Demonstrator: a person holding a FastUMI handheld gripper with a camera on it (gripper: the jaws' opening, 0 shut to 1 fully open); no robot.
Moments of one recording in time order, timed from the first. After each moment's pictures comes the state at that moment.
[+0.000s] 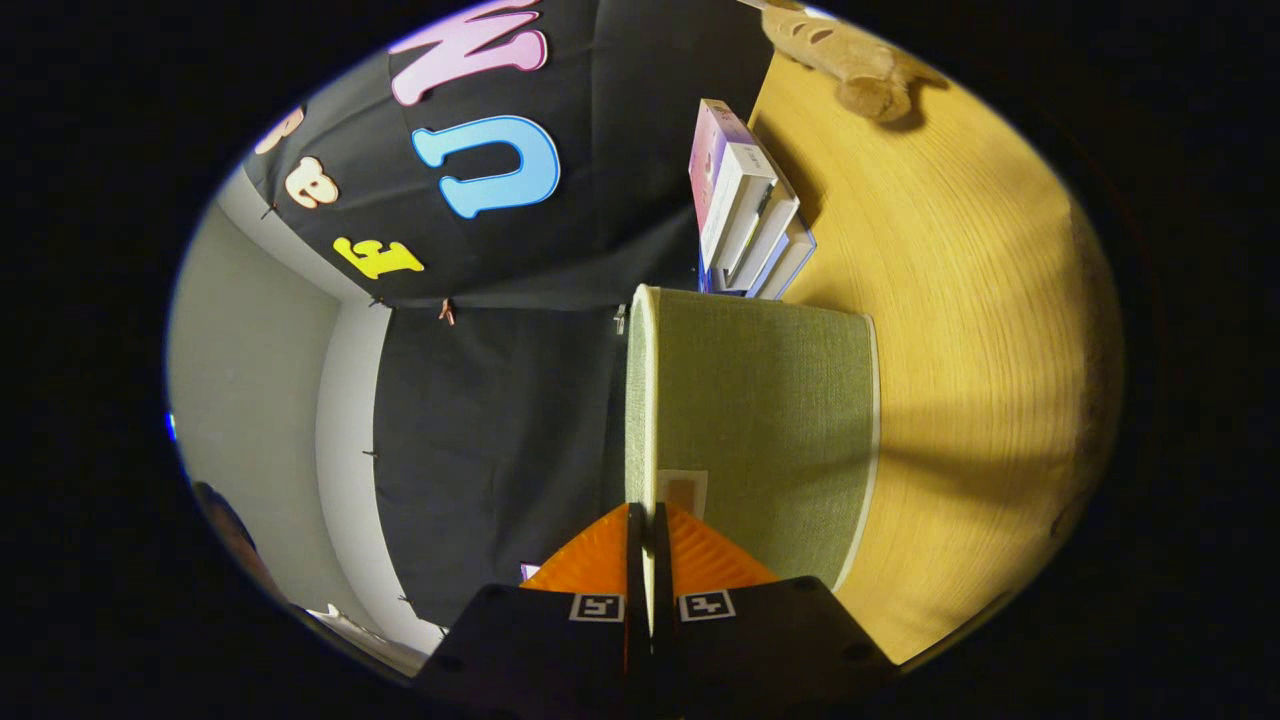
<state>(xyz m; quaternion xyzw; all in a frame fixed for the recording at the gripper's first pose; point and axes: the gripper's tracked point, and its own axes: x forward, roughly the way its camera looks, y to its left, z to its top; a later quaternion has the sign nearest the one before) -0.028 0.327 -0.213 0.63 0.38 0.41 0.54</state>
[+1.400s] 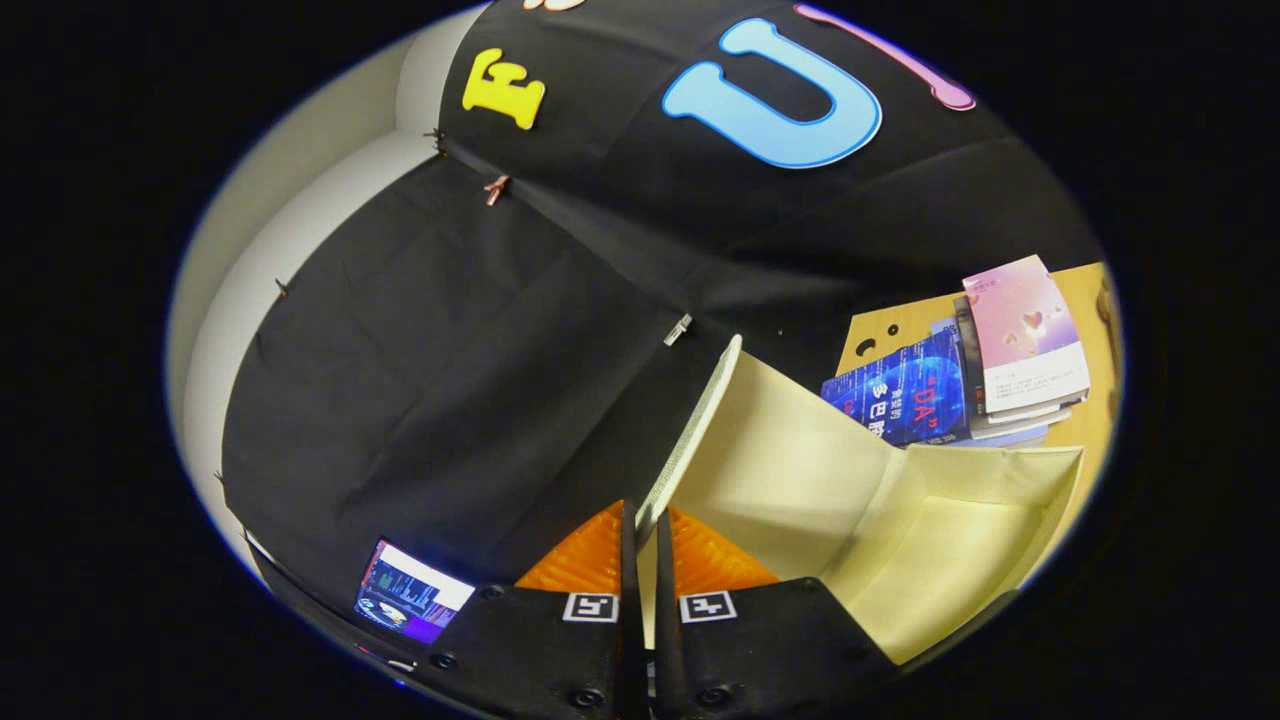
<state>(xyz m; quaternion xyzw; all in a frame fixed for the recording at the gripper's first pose) 0.030 0.568 0.013 0.39 0.30 0.44 0.75</state>
